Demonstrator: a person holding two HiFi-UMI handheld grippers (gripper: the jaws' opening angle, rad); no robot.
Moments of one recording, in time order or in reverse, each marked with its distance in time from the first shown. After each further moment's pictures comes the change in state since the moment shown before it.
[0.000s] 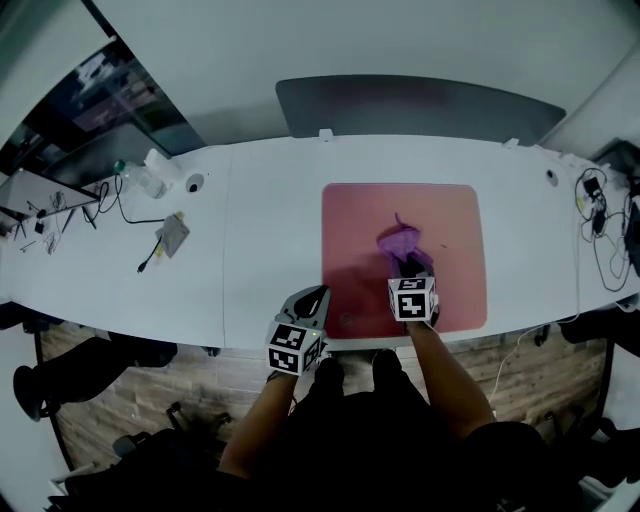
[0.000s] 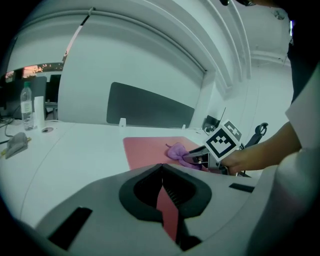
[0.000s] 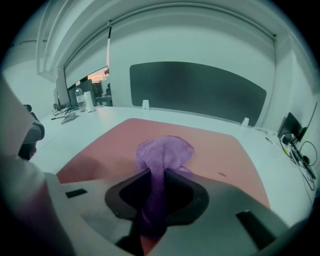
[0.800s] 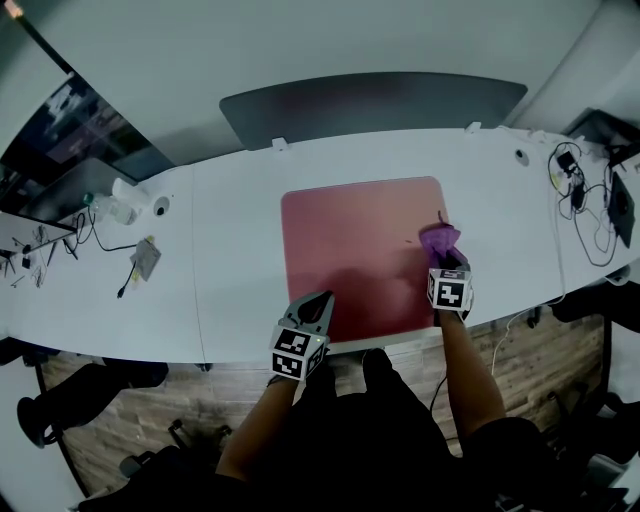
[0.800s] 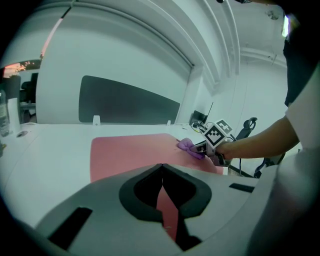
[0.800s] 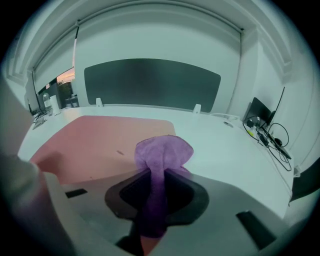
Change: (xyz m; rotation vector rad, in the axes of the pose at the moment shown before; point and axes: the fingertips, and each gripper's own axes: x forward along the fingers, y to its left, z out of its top) left arm 0.048 -0.077 0.005 0.075 0.050 -0.127; right arm -0.040 -0.188 -0.058 0.164 0.053 -0.229
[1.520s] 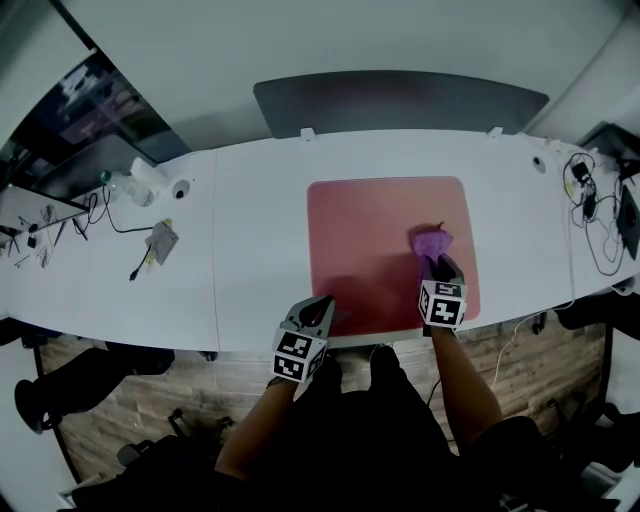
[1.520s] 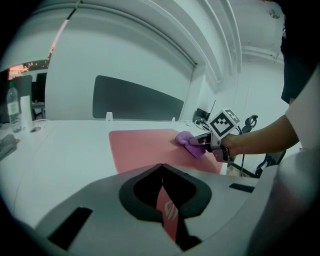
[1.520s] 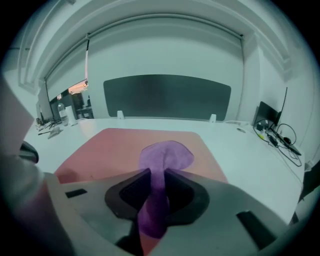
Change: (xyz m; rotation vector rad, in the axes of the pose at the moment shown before) left arm -0.043 0.028 -0.031 -0.014 0.020 0.039; right arm -0.040 0.092 0.019 0.011 -0.108 0.093
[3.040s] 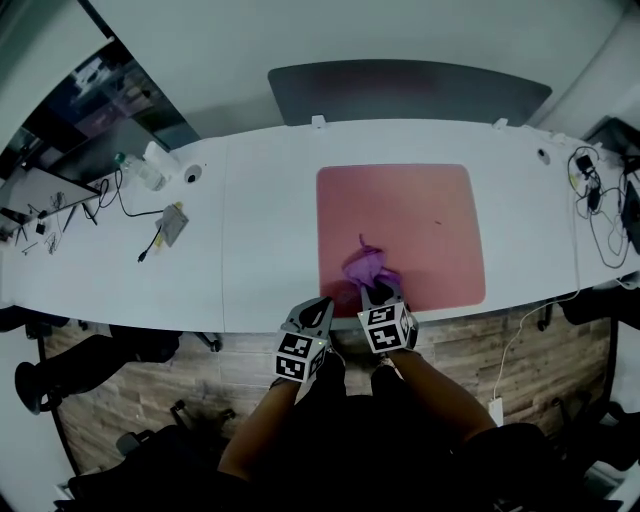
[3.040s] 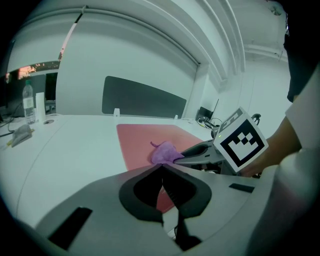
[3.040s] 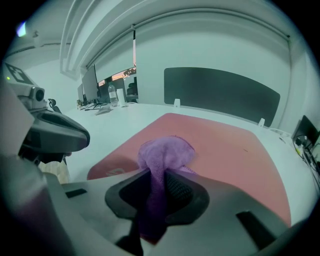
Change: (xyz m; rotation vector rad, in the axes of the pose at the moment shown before) left arm -0.037 -0.008 -0.040 -0.029 0.008 0.056; right arm -0.042 0.191 -0.064 -0.269 0.068 0.323
